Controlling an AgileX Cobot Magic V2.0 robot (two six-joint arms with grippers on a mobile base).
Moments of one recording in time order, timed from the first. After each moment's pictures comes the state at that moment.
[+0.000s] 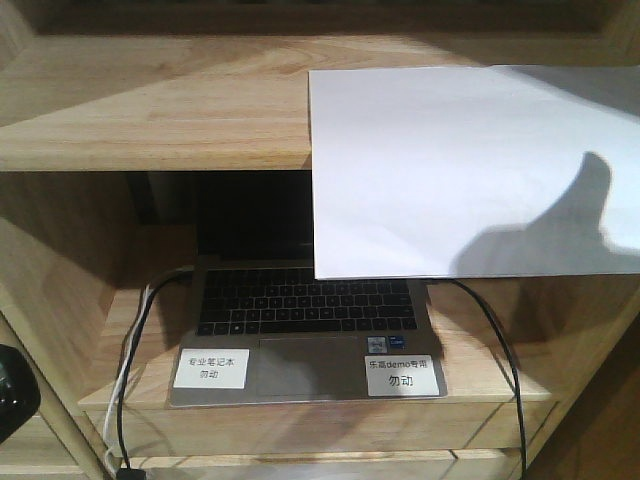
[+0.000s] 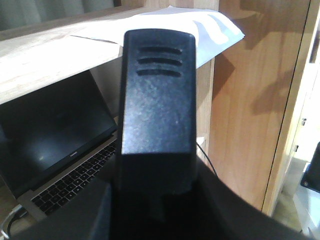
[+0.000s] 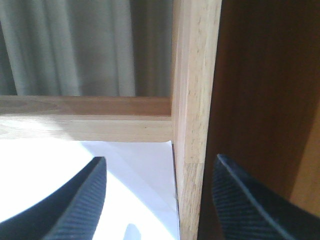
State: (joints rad) left arm -0.62 0.26 -0.79 -0.33 0.83 0.30; right arm -0.04 0.67 -1.06 0.07 0.58 -0.08
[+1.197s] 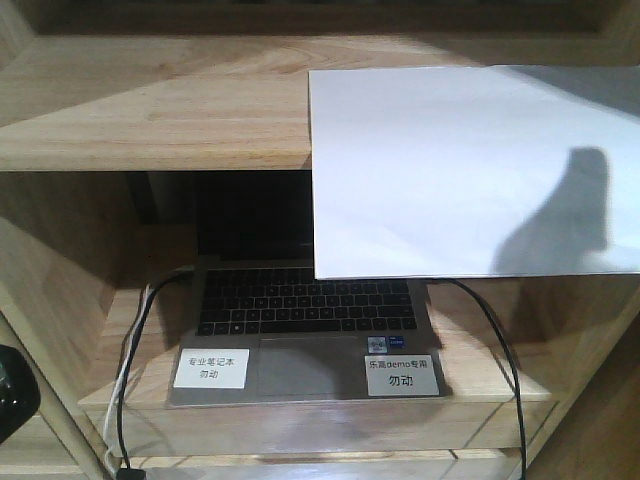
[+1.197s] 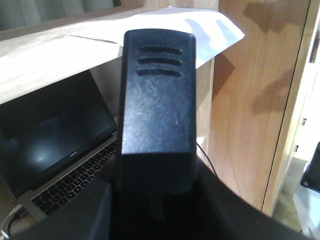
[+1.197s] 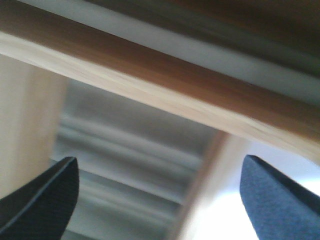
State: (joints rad) left arm -0.62 0.26 -0.79 -0.33 0.83 0.30; right arm -0.03 0.56 -0.96 -0.02 0.44 1.26
